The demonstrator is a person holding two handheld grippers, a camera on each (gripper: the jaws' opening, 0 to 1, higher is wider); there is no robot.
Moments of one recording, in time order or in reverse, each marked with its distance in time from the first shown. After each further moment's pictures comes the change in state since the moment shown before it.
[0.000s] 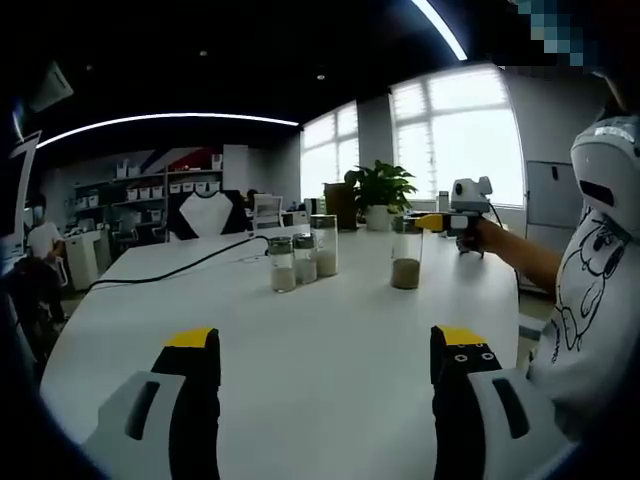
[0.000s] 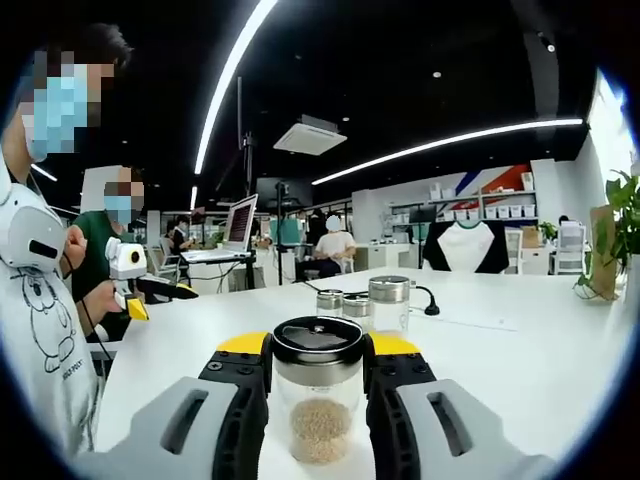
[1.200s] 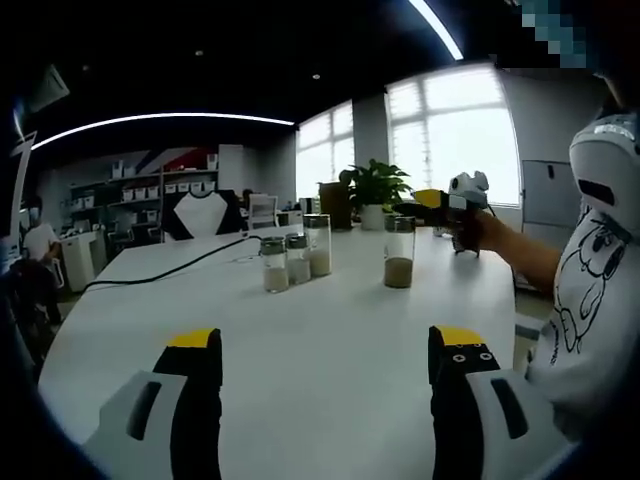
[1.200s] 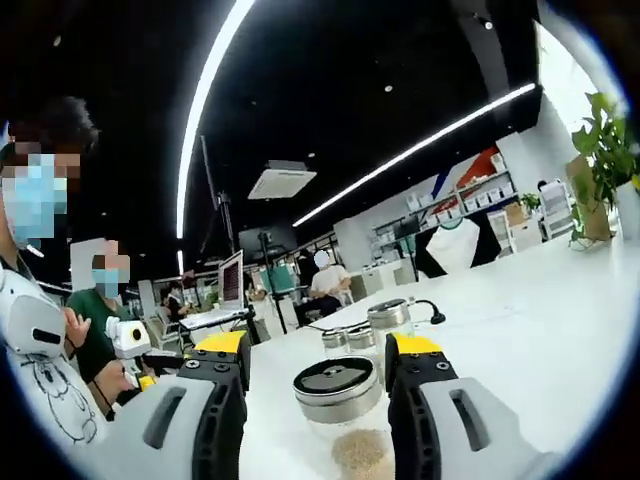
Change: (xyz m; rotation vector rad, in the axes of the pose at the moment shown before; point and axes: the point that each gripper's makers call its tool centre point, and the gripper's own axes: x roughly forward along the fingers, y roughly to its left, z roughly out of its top) left arm 0.002 -0.008 0.000 0.005 0.003 -0.019; right arm 0.002 0.005 0.030 0.234 -0.178 -0.109
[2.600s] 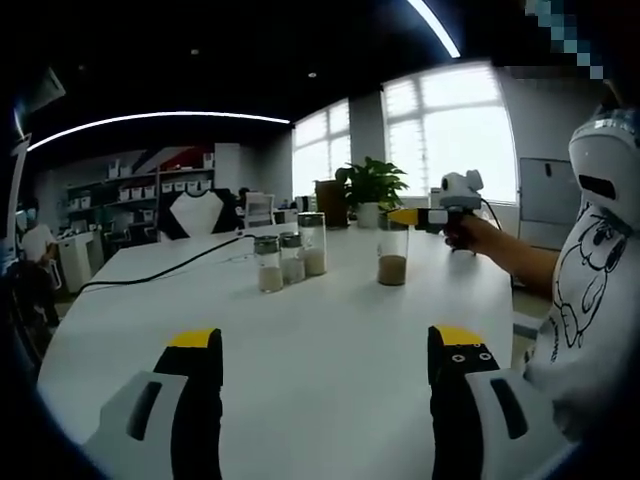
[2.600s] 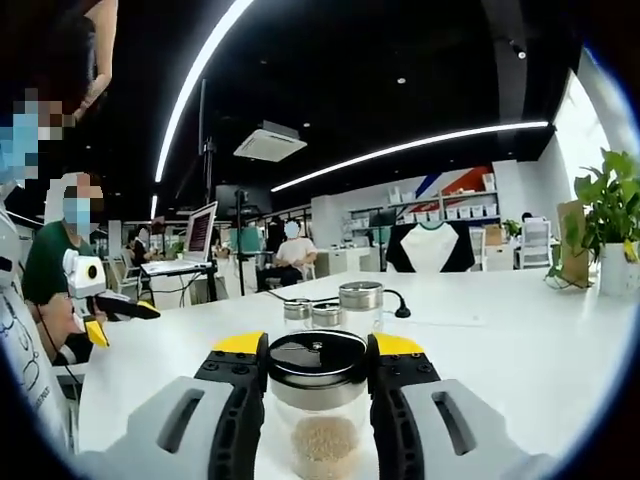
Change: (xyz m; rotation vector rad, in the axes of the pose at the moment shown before) left arm 0.006 -0.005 -0.001 0.002 0.012 -0.014; right arm 0.014 -0.026 -0.023 -0.231 0.121 -0.118
